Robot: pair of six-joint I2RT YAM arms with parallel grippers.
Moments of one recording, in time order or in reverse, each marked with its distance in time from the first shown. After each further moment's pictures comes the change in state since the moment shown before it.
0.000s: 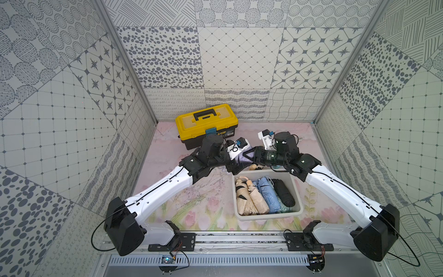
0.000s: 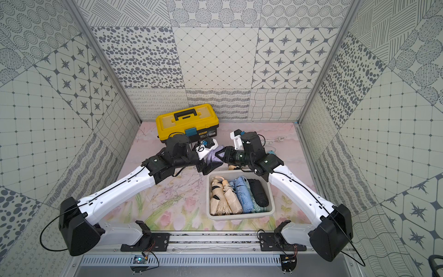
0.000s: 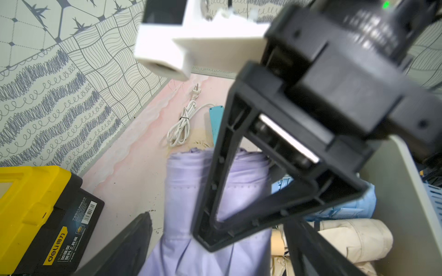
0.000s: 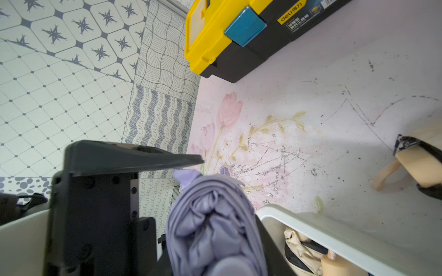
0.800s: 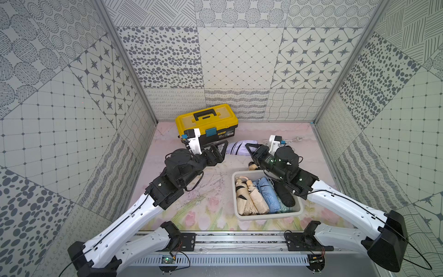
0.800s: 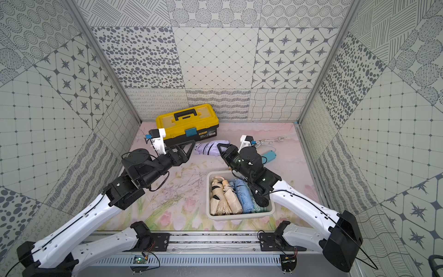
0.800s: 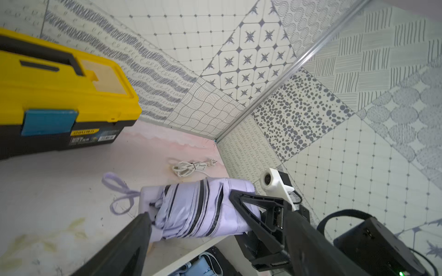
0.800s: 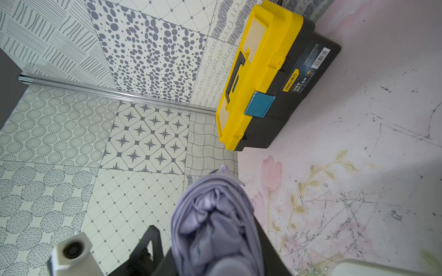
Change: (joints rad) left arm -0.004 -0.418 -0.201 0.088 -0.459 -1.169; right arm 0.203 -0.113 -0.212 0.481 0.529 0.478
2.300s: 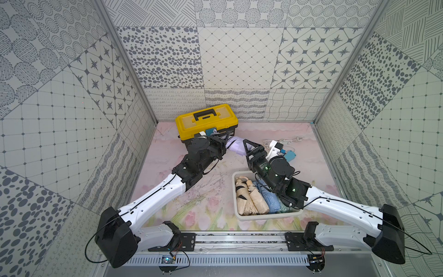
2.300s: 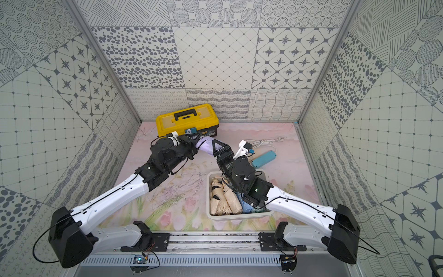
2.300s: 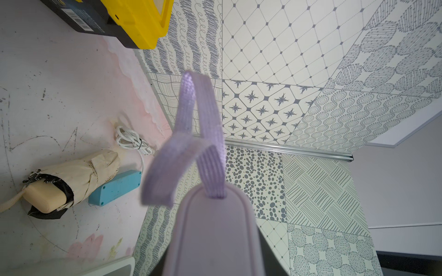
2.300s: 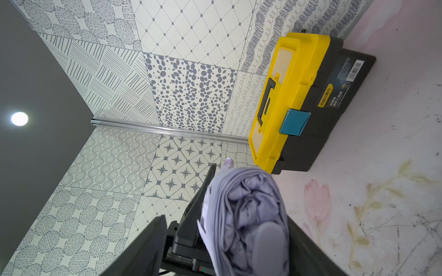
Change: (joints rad) left arm 0.087 0.330 0.022 0.301 0.060 -0.749; right arm 0.199 -0.021 -0.044 0.167 0.380 0.034
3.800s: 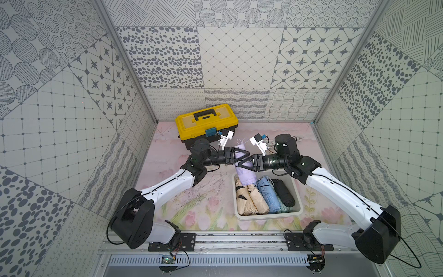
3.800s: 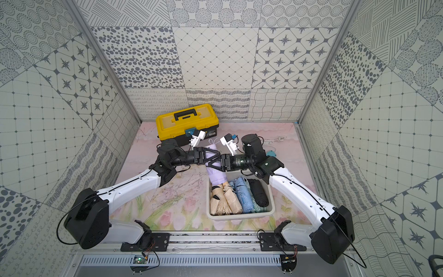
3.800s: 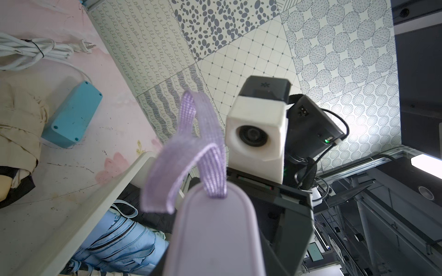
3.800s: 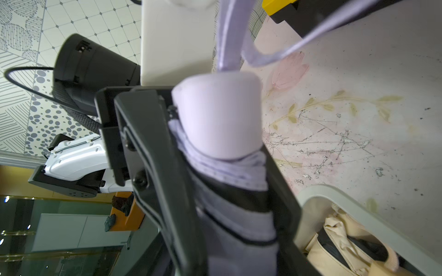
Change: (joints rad) left arm 0.067 0.178 -0.094 0.419 0.938 0.484; right arm -0.399 0.118 0.216 -0.587 -1.284 -0.732
